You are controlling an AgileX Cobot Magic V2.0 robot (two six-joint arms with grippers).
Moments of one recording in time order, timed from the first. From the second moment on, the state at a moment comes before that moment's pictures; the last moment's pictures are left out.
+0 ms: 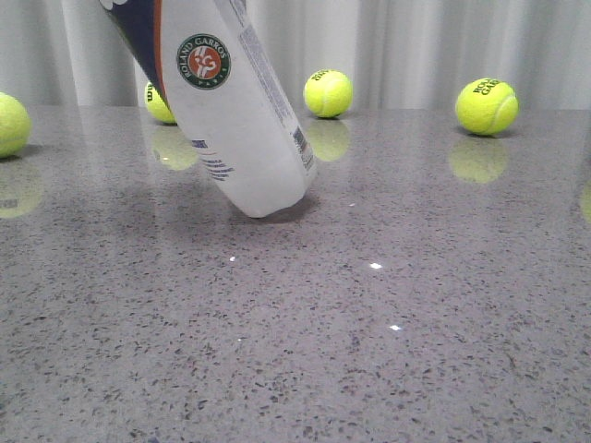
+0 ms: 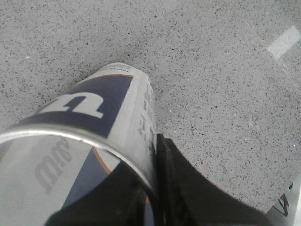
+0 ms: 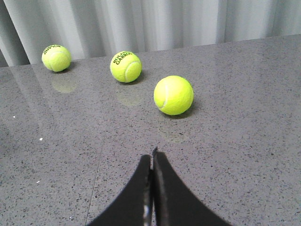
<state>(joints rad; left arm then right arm) -0.61 1.53 -1.63 -0.22 1.25 0.07 -0.03 0.10 -0.40 -0.02 0.55 0.14</state>
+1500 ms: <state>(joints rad) -0.74 1.62 -1.75 -0.35 1.00 0.07 -0.03 0.10 -0.40 -0.02 0.55 0.15</state>
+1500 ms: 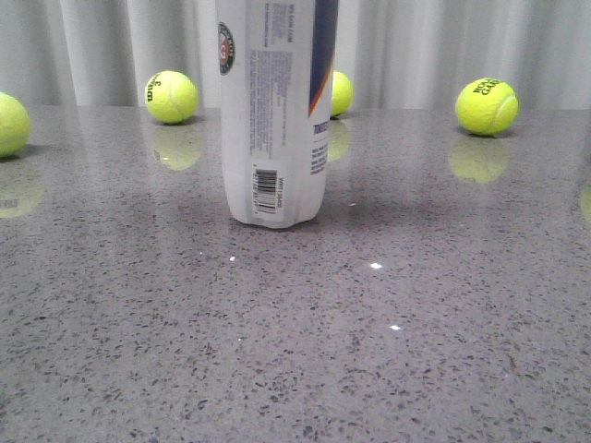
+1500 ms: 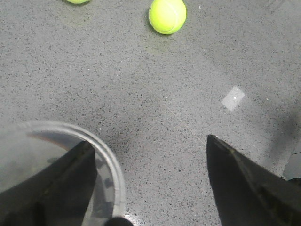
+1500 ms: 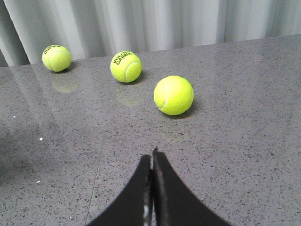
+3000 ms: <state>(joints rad) -0.74 0.94 -1.03 0.34 0.61 -0.38 -0.03 0.10 -0.40 -0.02 0.55 0.15</state>
